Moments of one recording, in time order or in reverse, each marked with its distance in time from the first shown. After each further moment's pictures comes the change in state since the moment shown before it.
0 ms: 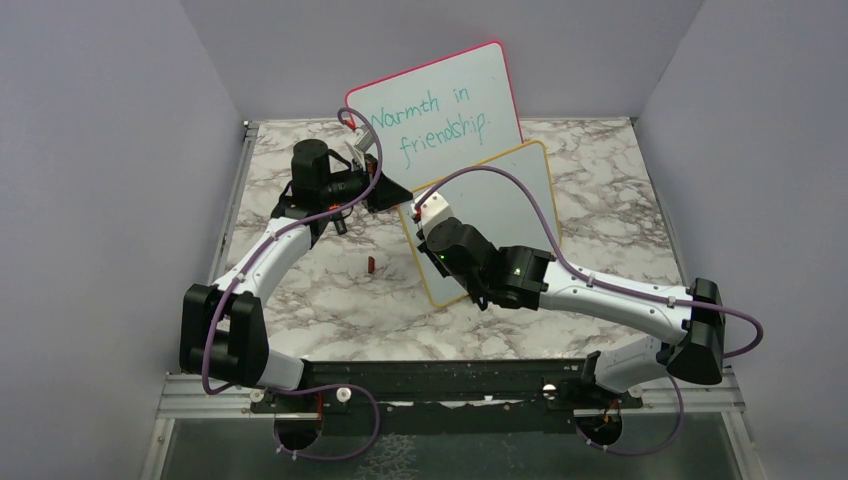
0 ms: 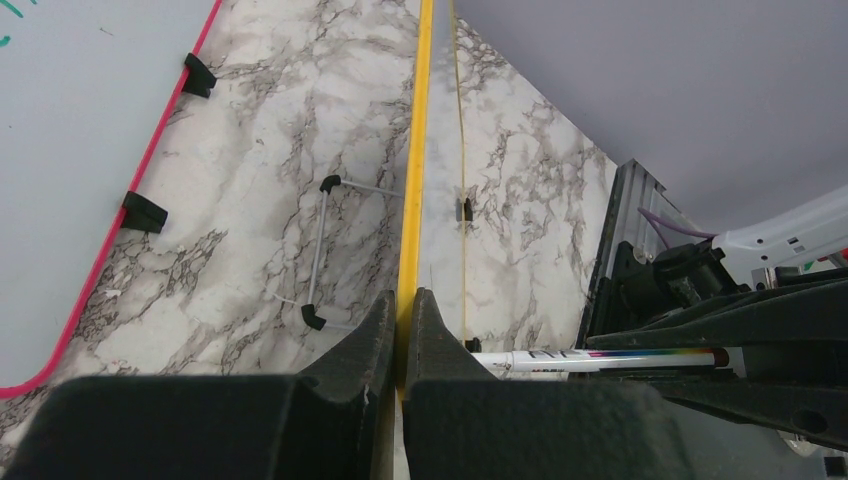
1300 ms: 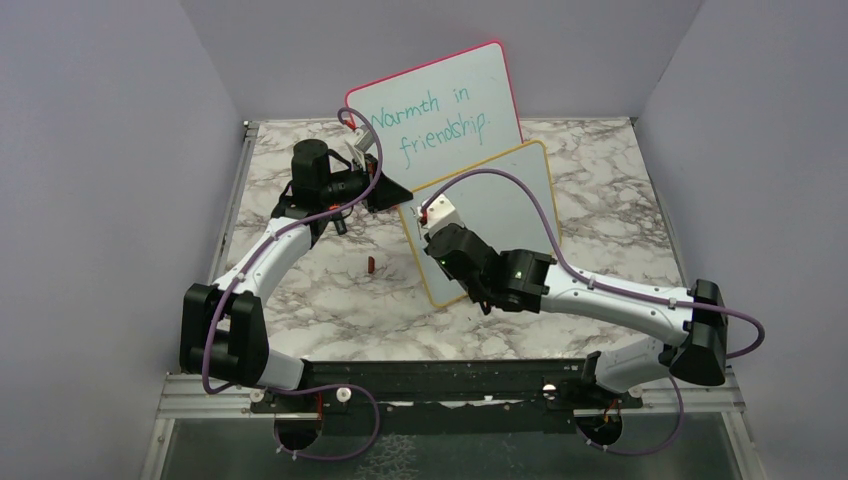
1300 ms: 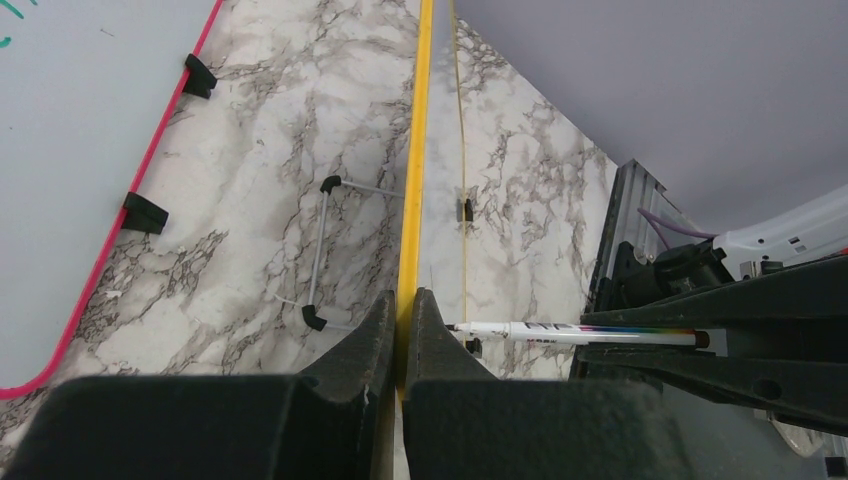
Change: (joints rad) left arm 0.000 0.002 0.000 0.002 0.000 0.001; right arm 0.003 -0.013 -0.031 -0.034 0.071 0.038
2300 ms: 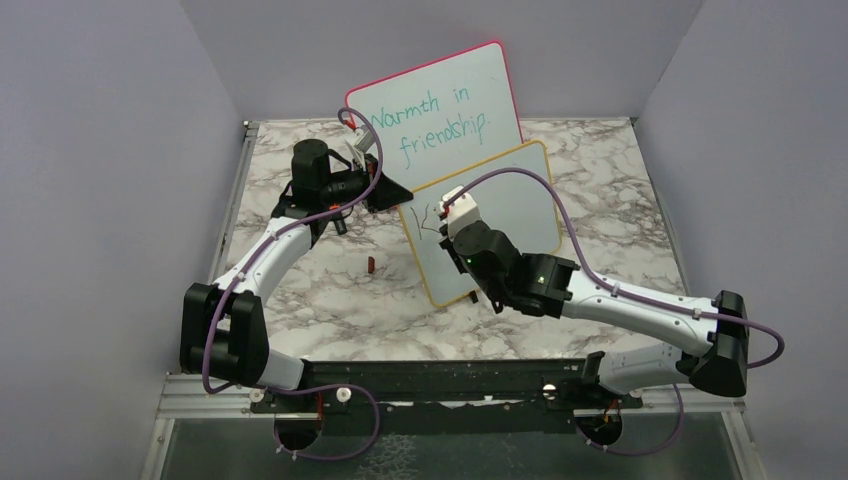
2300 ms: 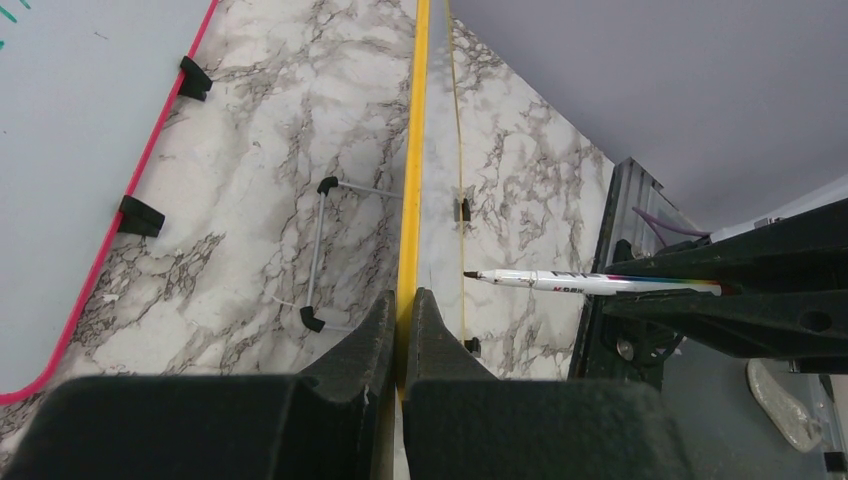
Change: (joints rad) left arm 0.001 0.004 0.000 0.004 0.009 0.003; right arm -0.018 -0.122 -0.102 0.118 0.017 -0.052
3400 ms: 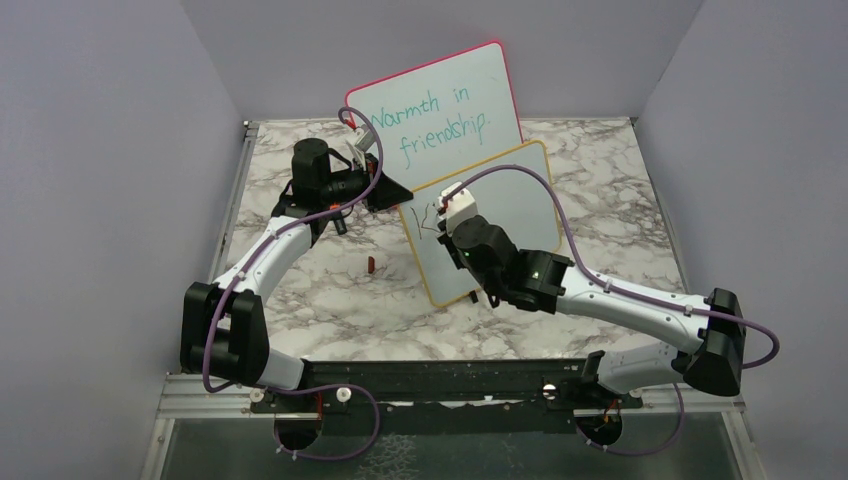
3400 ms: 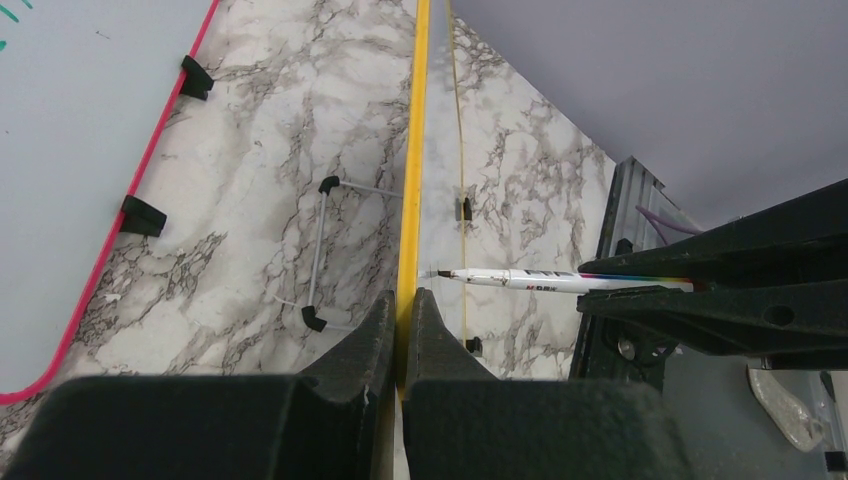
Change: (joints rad) left arm 0.000 0.004 0.008 -0.008 0.001 0.005; right arm -0.049 0.028 -0.015 0.069 -0.045 -0.010
